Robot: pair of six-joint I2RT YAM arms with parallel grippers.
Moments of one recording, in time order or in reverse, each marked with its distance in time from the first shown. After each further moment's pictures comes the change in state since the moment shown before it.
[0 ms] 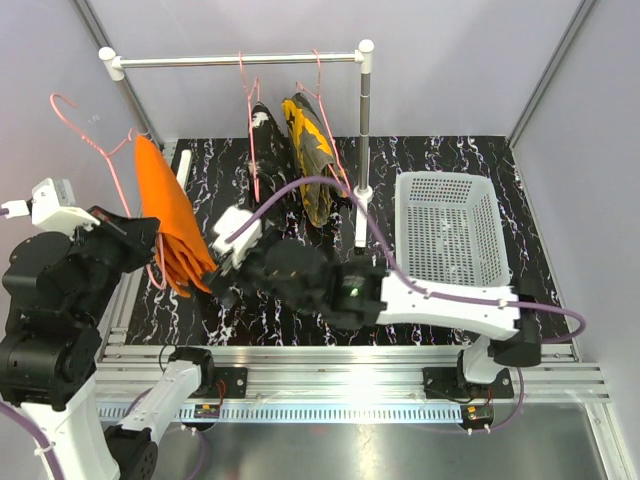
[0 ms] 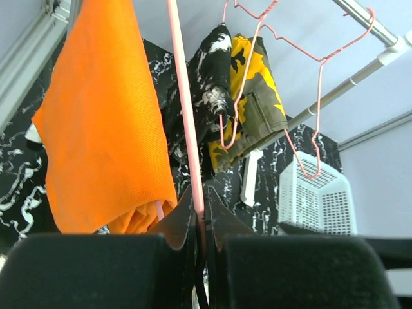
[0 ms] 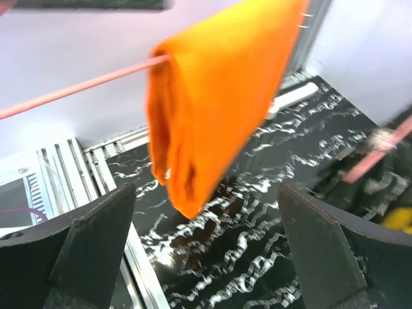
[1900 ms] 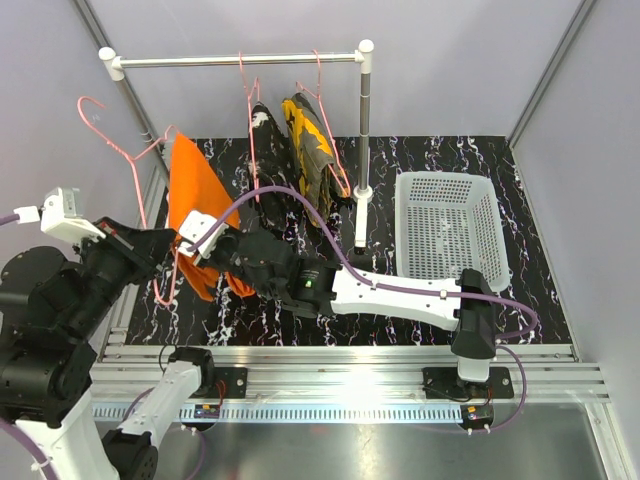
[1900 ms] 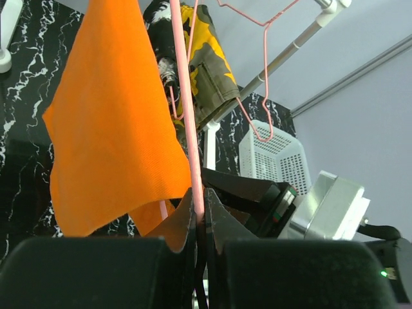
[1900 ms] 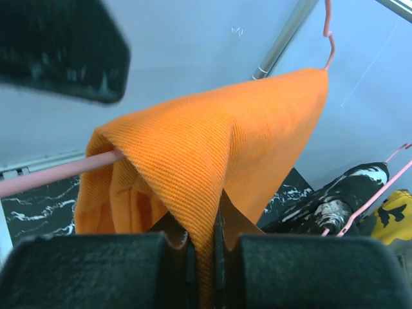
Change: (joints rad) left arm 0.000 -0.026 0.037 -0.046 0.196 -0.041; right arm -0.028 0.248 0.054 0.360 0.033 -0.357
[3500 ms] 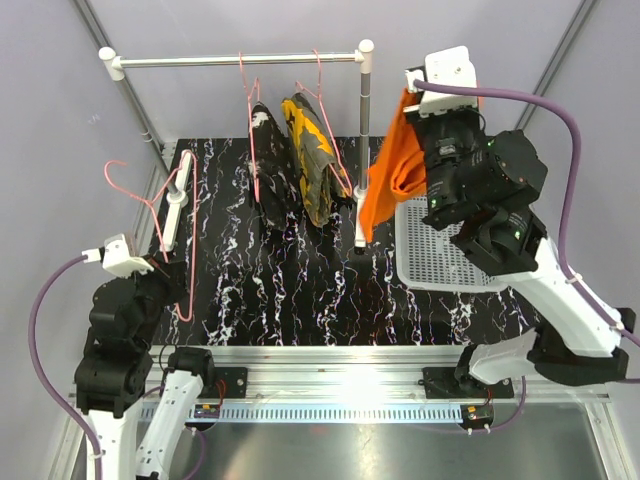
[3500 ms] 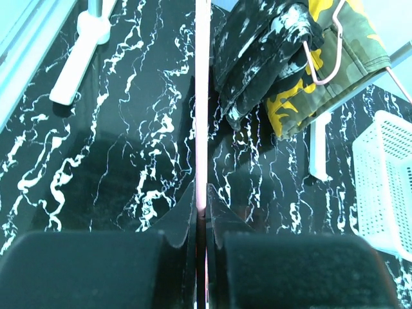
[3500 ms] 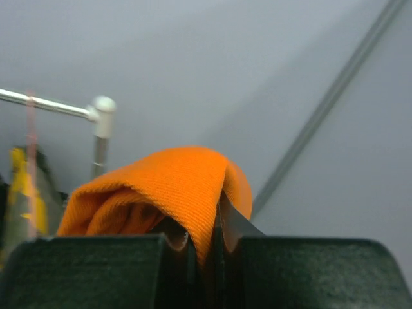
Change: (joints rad) left arm 0.000 -0.409 -0.798 0.299 -0.226 0.150; right arm -0.280 -0.481 0.243 -0.289 0.627 -0.400
